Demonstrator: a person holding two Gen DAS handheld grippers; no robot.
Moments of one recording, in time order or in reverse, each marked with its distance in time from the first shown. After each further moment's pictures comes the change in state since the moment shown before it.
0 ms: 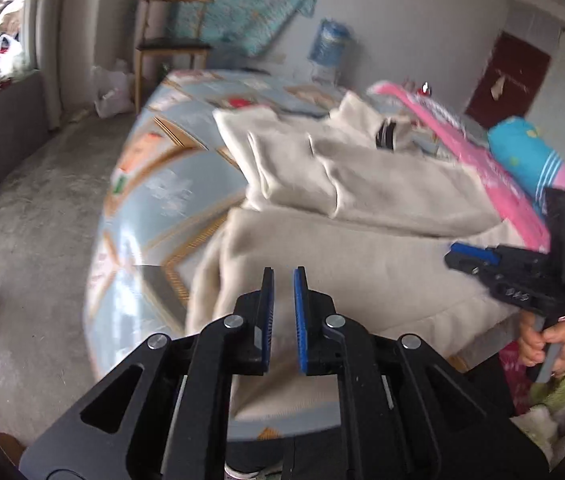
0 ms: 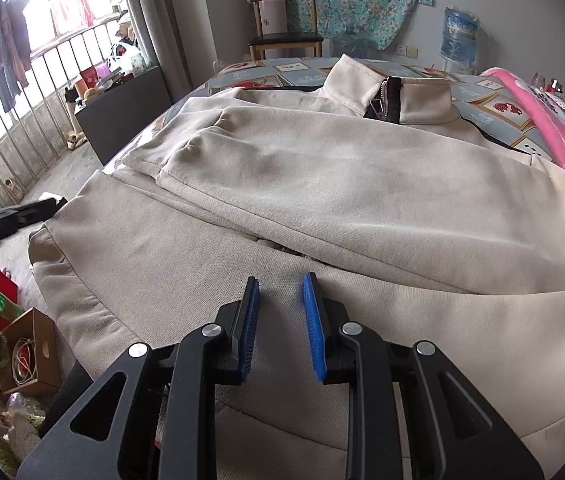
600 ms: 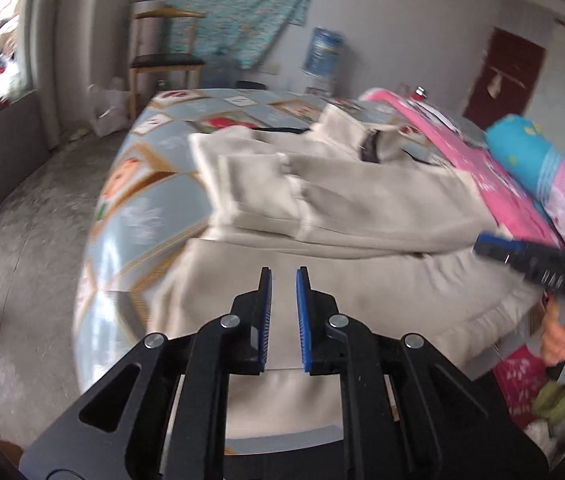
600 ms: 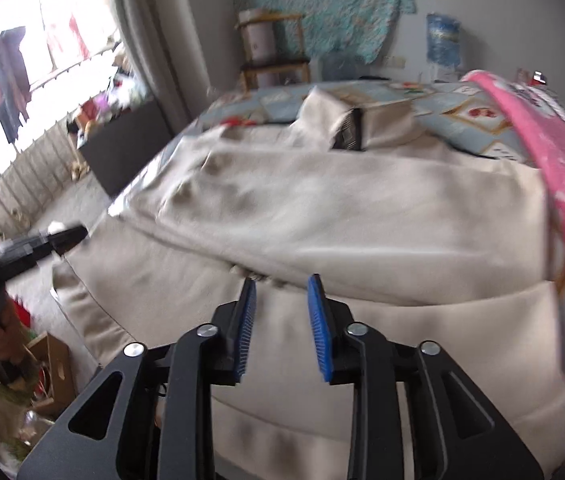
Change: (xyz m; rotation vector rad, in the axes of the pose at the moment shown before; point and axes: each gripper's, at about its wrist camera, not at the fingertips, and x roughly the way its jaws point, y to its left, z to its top) left arm -0.010 -0.049 0.009 0.066 -0.065 0.000; right arm -0.068 -0.051 -0.001 0.120 -0.105 -0.003
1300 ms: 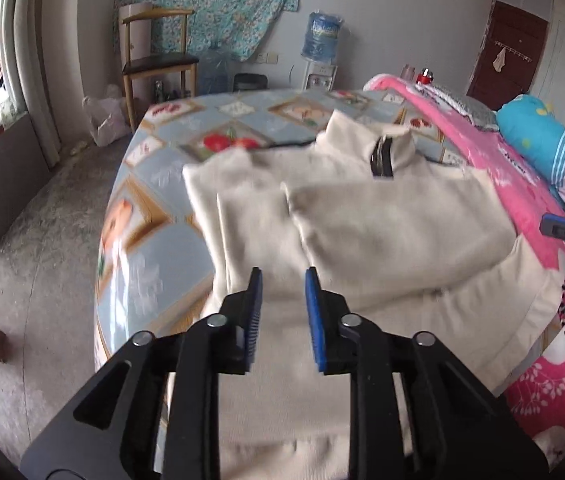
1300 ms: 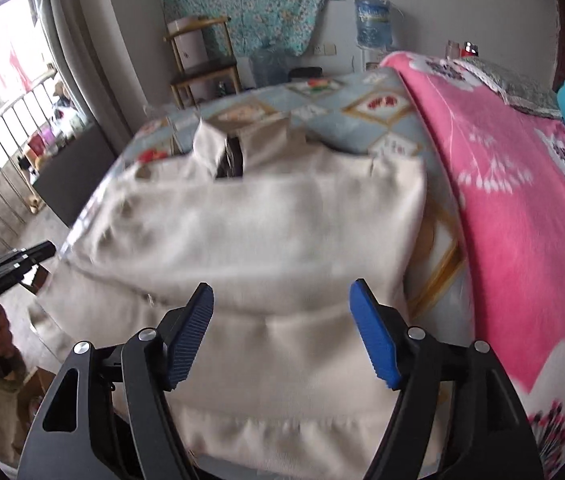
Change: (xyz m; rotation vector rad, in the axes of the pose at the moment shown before) left arm 0.018 0.002 0.068 0.052 0.055 0.056; right arm -0.027 -0.079 0.067 0.115 0.056 -0.090
